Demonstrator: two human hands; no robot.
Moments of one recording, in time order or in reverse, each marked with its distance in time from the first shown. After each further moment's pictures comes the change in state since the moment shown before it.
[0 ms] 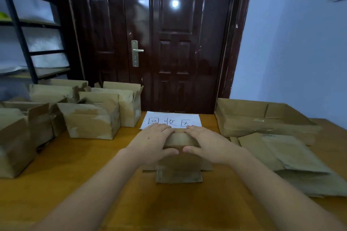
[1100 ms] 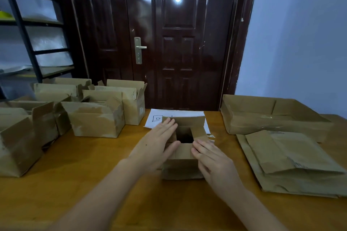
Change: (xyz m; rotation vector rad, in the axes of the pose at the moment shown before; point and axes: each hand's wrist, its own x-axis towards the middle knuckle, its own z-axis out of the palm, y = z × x) left_hand -0.018 -0.001 0.020 -0.166 0.101 -0.056; right_hand -0.052 -0.021 0.075 0.058 0.705 -0.195
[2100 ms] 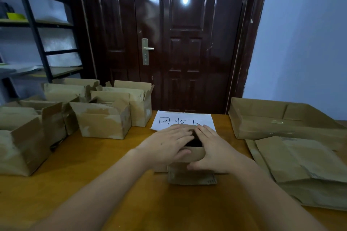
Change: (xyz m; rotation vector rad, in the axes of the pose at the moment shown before) left_hand 0.022 0.001 -0.023 0.217 -0.143 0.313; right_hand 0.079 0.033 0.012 0.033 -0.738 0.331
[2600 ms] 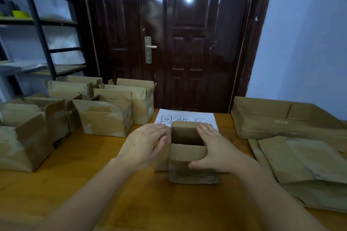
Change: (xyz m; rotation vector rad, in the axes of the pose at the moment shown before) left_hand -0.052 -0.014 0.004 -0.084 0.377 -0.291; right_hand -0.001 0.000 -0.001 -0.023 -0.021 -0.007
